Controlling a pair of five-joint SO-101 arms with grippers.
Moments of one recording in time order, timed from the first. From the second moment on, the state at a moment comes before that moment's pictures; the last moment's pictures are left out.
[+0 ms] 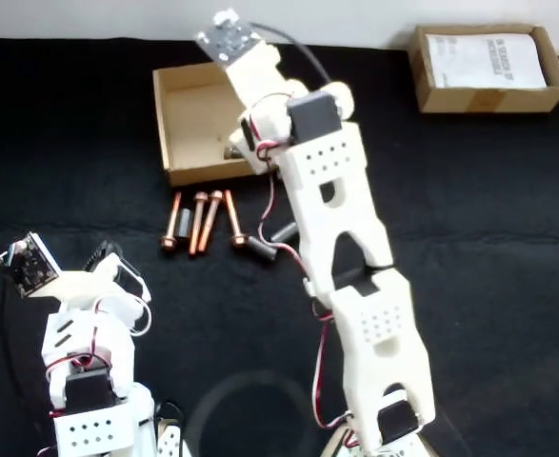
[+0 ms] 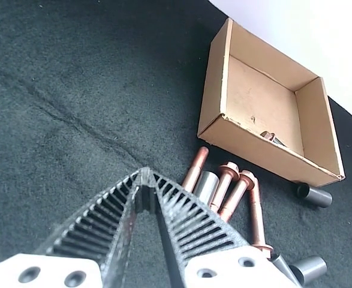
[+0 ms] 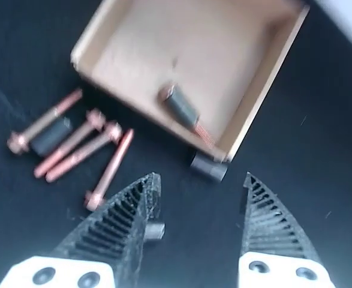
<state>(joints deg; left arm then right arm) -17.4 -103.2 96.1 39.8 31.3 -31.1 38.1 -72.3 100.5 18.4</state>
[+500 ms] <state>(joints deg) -17.4 -103.2 96.1 39.8 31.3 -29.8 33.3 -40.8 100.5 55.6</state>
